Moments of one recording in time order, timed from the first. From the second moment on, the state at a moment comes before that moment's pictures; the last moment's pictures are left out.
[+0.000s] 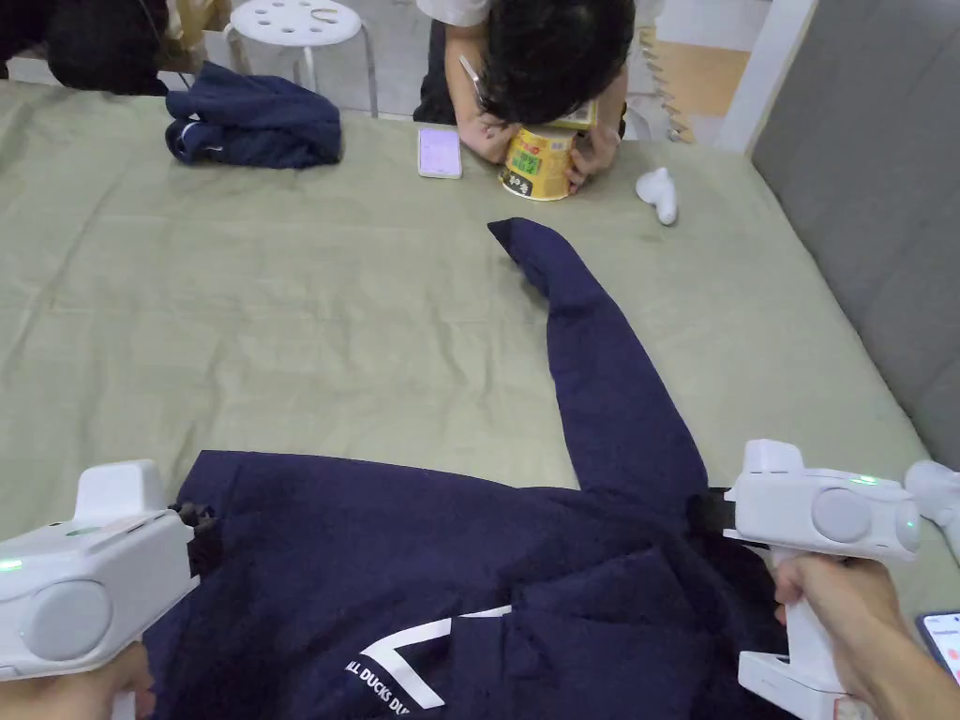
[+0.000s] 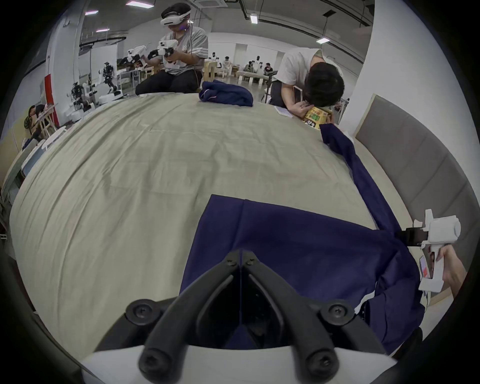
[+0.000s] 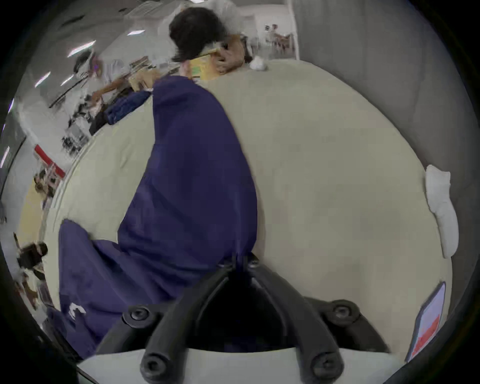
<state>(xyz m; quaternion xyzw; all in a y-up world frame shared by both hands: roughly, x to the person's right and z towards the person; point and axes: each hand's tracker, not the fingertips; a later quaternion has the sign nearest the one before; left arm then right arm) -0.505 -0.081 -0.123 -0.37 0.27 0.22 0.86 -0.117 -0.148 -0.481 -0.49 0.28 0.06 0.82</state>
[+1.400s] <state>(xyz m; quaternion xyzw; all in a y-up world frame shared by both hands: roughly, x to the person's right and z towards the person) -0.581 -0.078 -0.188 -0.40 0.17 0.23 0.87 -0.073 -0.113 -0.470 -0.43 0.32 -0.10 0.84</state>
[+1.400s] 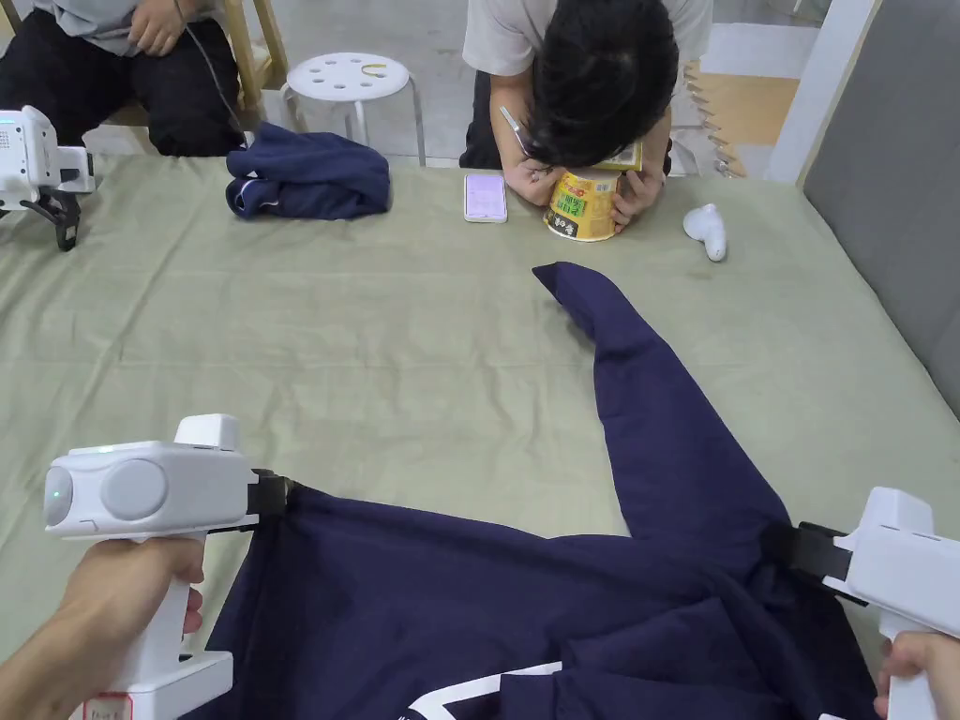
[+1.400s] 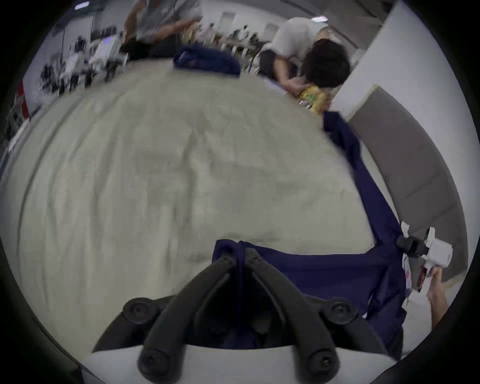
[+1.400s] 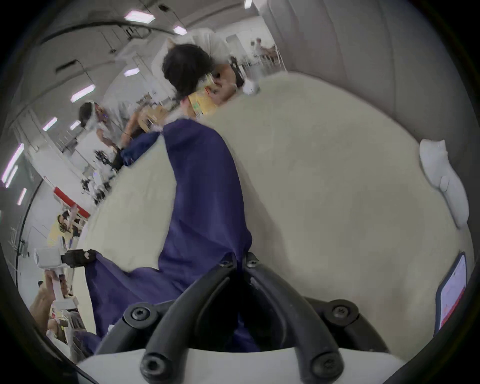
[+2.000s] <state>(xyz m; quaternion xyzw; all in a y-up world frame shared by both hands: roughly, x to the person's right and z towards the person) -0.558 0.168 -0.059 -0.12 0.21 0.12 0.96 -0.082 0.186 -0.374 -0.15 0.44 -0.02 0.89</state>
